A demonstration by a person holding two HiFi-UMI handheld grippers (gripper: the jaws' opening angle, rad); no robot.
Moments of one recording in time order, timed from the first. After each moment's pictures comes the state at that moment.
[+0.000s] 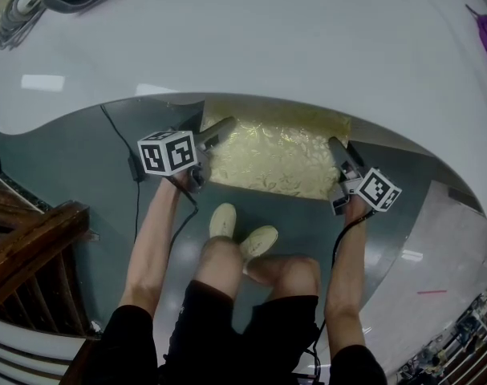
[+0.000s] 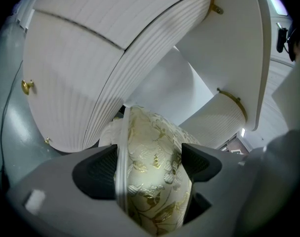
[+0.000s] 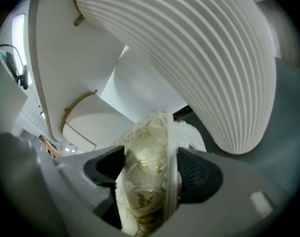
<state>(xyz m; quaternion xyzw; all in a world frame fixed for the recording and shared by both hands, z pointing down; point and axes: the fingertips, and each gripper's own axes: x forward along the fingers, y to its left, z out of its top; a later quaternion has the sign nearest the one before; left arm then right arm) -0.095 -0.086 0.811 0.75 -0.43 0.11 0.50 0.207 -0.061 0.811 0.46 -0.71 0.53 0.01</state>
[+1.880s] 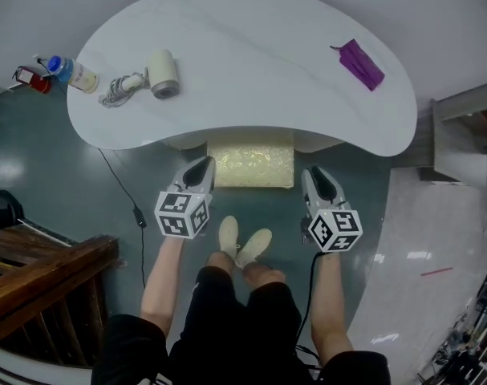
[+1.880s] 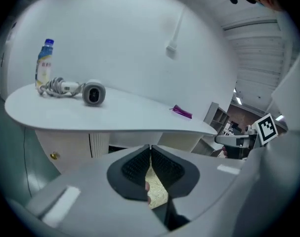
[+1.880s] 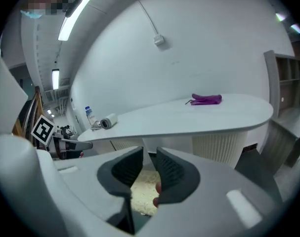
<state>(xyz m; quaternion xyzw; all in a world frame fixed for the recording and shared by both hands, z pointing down) -0.040 -0.002 0.387 0.83 -0.46 0.16 0.29 0.201 0.043 0.373 0.58 -0.76 0.28 0.11</state>
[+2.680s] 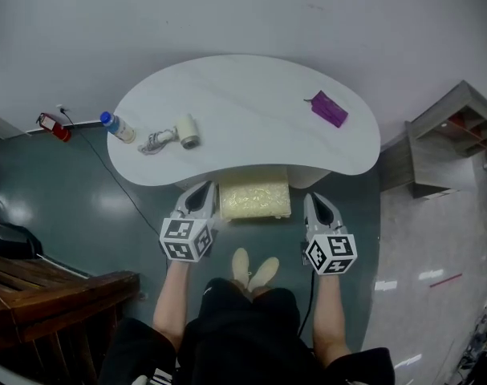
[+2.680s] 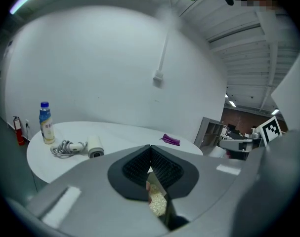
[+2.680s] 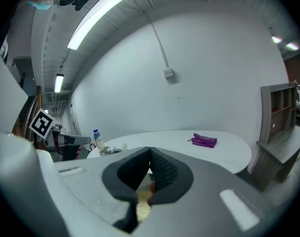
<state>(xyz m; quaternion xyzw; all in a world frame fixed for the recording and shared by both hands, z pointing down) -0.058 0.013 0.156 0.85 -0.46 0.12 0.21 0.184 0.082 0.155 0.62 -0.75 0.20 0.07</state>
